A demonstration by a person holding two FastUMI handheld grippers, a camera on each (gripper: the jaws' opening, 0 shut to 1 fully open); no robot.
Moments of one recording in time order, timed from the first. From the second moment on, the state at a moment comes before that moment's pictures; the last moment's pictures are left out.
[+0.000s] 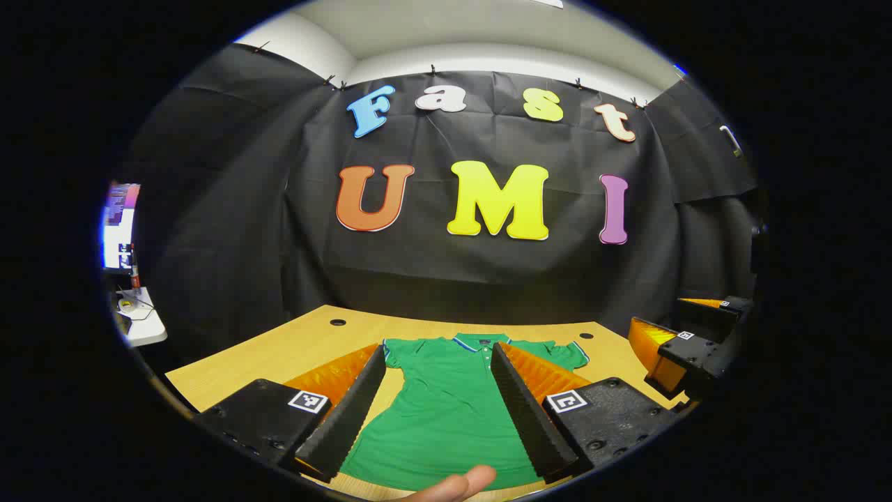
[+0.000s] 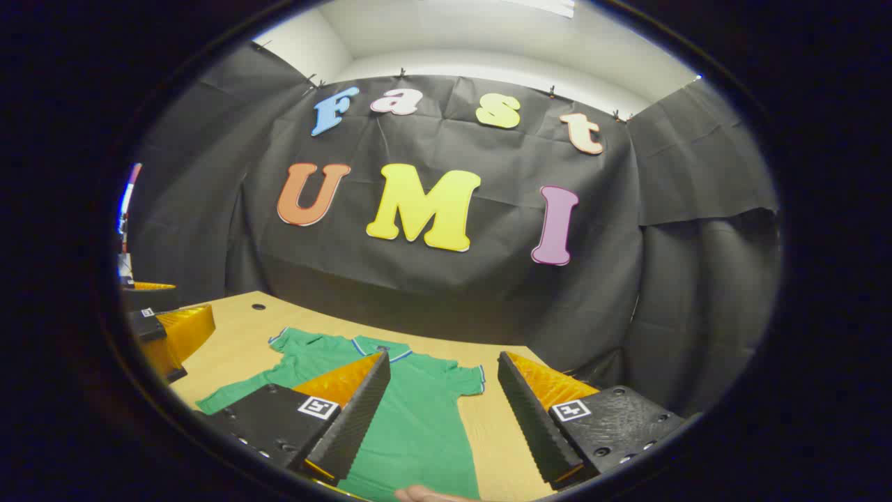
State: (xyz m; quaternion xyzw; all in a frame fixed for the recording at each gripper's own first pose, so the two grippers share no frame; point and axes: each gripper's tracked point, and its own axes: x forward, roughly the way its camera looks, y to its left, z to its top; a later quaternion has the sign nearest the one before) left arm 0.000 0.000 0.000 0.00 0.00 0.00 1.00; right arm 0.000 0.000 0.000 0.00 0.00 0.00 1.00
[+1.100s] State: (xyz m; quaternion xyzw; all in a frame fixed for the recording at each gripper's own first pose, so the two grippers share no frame) left arm 0.015 -0.010 -0.016 0.00 0.01 -0.01 1.00; right arm 0.033 -0.024 -0.019 0.01 0.02 -0.01 1.00
